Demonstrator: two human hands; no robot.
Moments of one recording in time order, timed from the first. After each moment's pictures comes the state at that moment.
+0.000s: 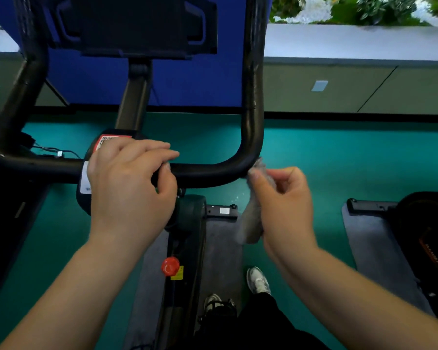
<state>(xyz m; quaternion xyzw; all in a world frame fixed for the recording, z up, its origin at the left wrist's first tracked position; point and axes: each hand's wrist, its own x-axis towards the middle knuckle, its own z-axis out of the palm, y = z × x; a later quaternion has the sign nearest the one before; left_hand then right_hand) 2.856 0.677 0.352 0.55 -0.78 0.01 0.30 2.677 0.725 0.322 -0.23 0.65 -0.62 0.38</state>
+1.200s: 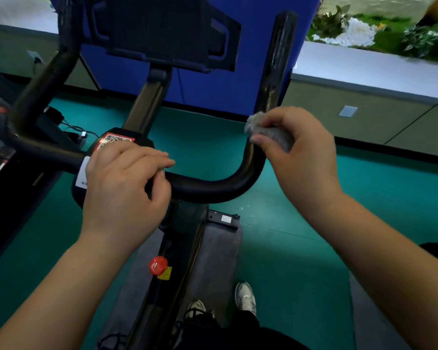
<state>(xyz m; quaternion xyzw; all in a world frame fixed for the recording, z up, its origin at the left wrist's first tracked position) 2.844 0.678 0.352 0.57 -0.76 0.04 0.31 2.605 0.644 0.367 -0.68 0.57 -0.44 0.12</state>
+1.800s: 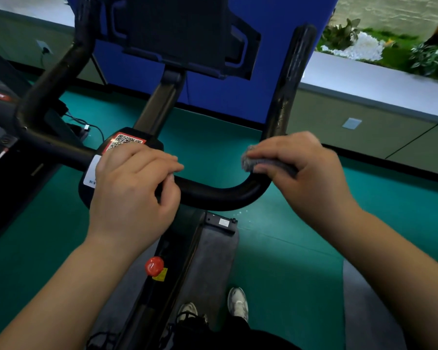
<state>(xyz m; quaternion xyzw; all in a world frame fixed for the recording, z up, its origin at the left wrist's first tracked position) 2.844 0.680 0.348 0.57 -0.76 0.05 0.32 2.599 0.646 0.371 -0.81 0.46 -0.35 0.10</state>
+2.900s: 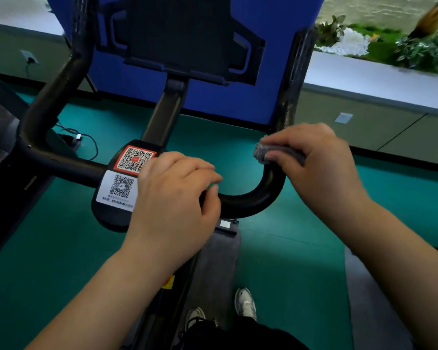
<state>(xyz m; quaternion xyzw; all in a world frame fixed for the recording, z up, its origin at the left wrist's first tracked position) 2.821 0.674 0.358 0.55 -0.78 -0.03 0.30 2.609 0.639 0.381 -0.77 0.57 -0.30 0.07</state>
